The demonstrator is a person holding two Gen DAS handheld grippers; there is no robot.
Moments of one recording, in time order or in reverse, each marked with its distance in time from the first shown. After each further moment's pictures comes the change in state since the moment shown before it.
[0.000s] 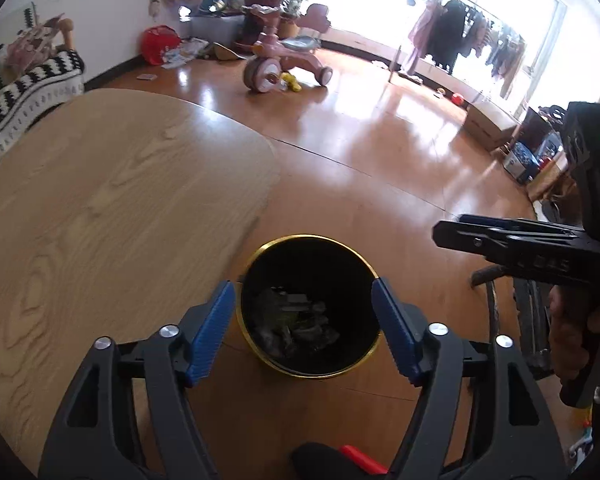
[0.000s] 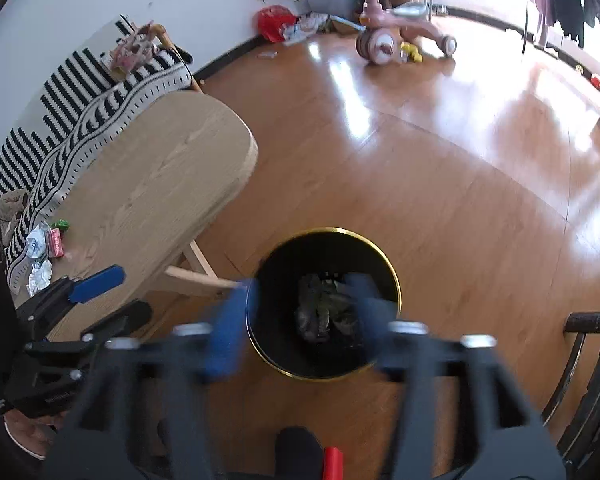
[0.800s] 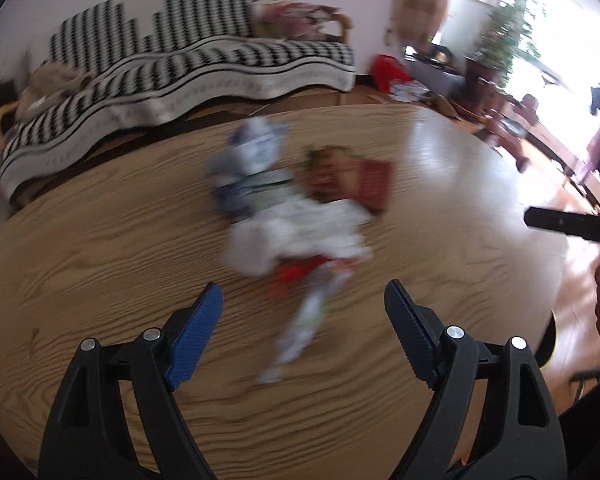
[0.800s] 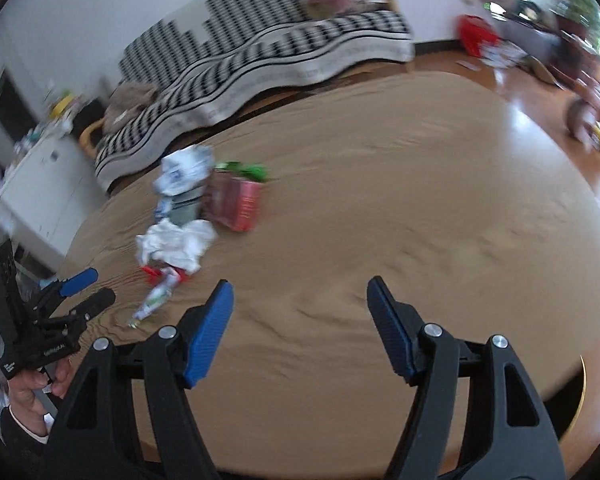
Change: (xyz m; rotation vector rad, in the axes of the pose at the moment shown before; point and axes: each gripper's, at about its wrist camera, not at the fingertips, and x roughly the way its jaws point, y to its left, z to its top) left arm -0.228 0.309 -0.161 -0.463 -0.131 0.533; right arm 0.103 0.379 0.019 -0.476 0.105 0.402
